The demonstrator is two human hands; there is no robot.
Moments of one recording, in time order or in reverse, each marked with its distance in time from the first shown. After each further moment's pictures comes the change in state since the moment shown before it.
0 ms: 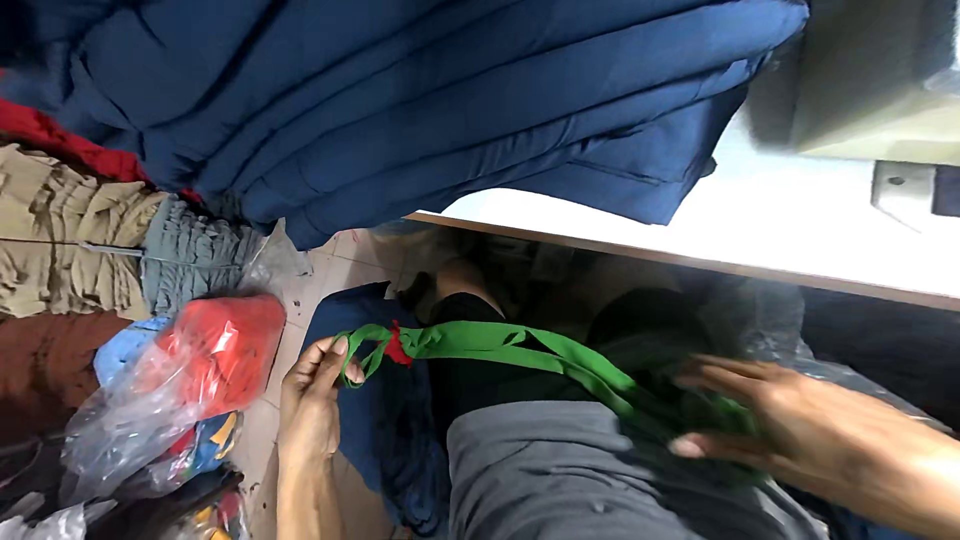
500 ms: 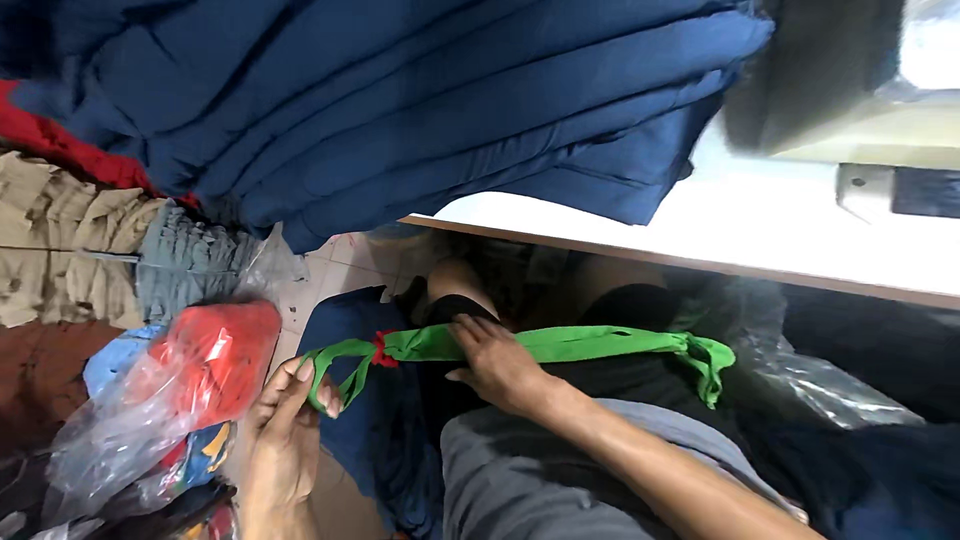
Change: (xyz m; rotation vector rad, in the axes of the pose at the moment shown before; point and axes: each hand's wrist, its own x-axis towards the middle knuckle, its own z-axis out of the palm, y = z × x) left_hand -0.024 0.020 -0.010 -0.213 -0.026 0.018; right_hand 0.146 -0.132 0.096 0.130 -0.033 -0.210
